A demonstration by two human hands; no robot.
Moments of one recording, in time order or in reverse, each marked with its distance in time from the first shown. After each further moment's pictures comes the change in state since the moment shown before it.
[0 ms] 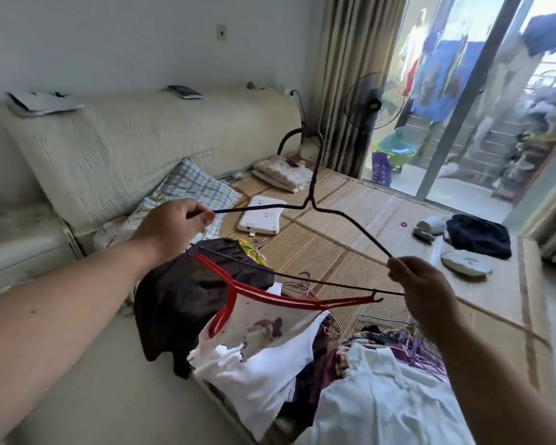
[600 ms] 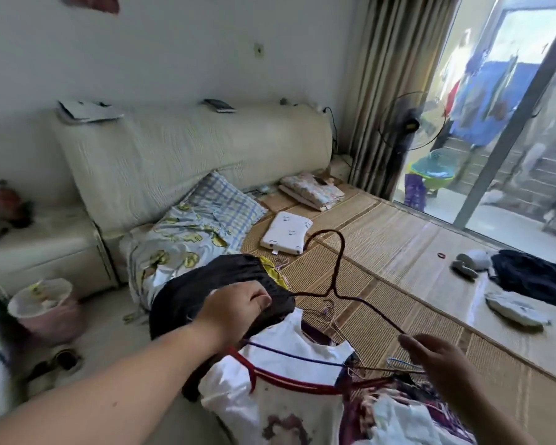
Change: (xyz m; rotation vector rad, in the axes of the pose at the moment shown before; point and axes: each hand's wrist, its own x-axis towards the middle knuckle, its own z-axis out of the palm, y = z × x) left_hand -0.006 -0.015 0.108 0.003 -0.240 -0.038; right_hand 0.038 0.085 0.020 -0.205 -0.256 0.171
